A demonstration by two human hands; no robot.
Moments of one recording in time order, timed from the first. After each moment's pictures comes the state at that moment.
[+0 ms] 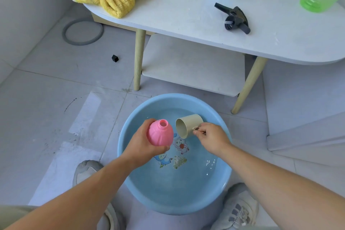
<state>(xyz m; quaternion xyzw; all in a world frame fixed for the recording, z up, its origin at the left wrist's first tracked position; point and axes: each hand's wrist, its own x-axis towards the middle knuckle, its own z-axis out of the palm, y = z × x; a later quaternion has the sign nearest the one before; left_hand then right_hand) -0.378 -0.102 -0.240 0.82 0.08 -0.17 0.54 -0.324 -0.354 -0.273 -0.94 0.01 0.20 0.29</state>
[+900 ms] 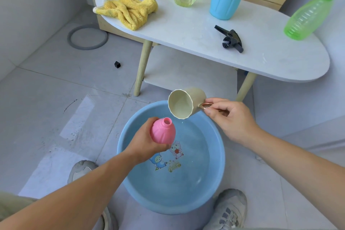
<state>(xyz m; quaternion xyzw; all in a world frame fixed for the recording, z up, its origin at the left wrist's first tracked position) -0.375 -0.105 -0.224 0.81 0.06 -0.15 0.57 -0.328 -0.352 -0.101 -0.88 -0.05 0.08 0.47</state>
